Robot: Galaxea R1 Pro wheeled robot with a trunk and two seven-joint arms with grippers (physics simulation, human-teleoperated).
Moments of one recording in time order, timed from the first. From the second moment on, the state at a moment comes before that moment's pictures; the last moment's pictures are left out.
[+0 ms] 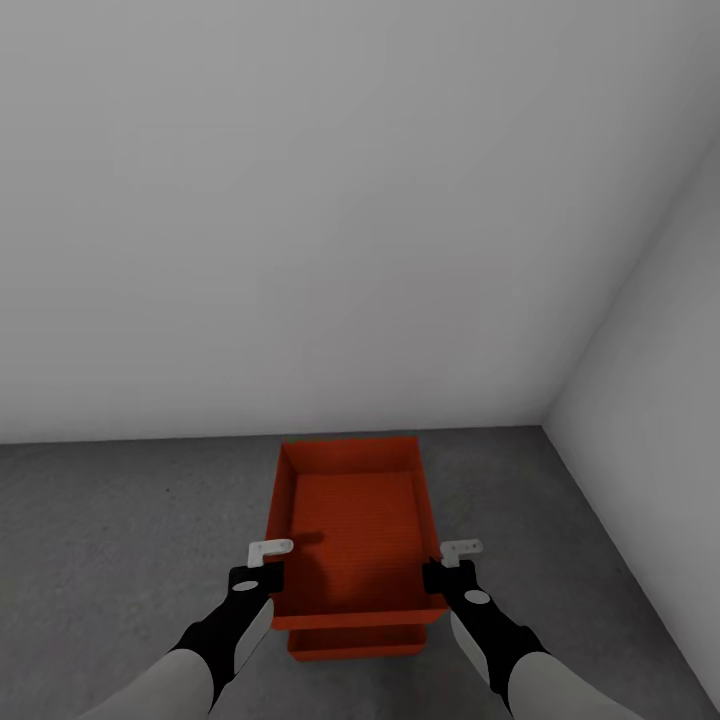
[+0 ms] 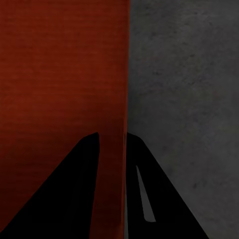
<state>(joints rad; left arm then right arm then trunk) -0.63 -0.09 -0.15 -0.39 0.18 0.08 0.33 -0.63 0.10 0.07 -0.32 0.03 -0.07 -0.08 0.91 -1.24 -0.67</state>
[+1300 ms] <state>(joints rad) -0.63 -0.09 -0.15 -0.39 0.17 0.08 0.33 -0.63 0.10 0.07 -0.32 0.03 -0.08 -0.08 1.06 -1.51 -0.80</state>
